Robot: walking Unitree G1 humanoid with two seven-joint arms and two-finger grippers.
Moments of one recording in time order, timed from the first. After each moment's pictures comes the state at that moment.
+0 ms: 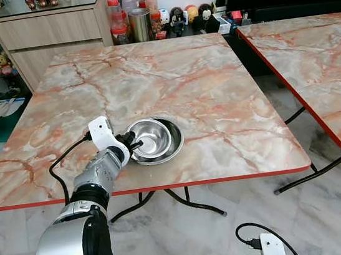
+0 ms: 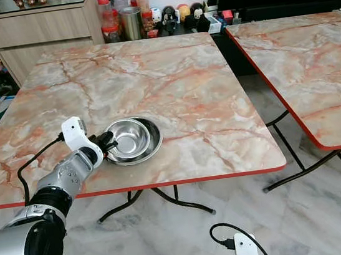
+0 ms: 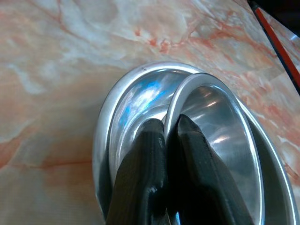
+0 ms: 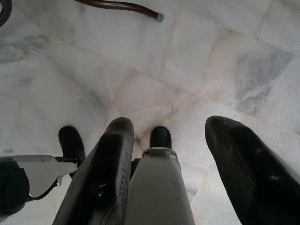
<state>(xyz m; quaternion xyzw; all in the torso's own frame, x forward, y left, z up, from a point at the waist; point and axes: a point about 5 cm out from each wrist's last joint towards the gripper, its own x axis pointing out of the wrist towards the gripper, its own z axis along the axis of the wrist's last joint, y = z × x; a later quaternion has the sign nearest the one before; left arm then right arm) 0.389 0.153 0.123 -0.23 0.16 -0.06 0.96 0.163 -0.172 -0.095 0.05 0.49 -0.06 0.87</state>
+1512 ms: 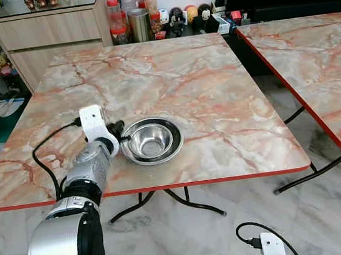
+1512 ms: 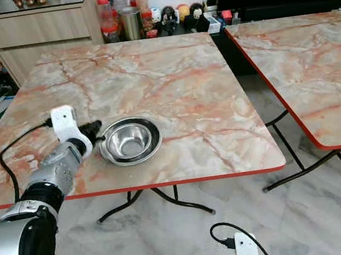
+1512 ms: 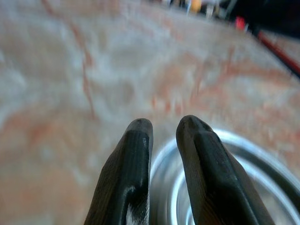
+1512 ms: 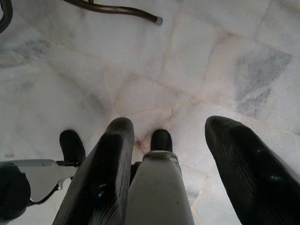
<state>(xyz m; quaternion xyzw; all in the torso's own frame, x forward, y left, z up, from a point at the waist) 0.399 0.175 0.163 -0.11 0.04 -0.05 0.99 0.165 -0.173 -0.094 0.06 0.48 -0.07 0.87</state>
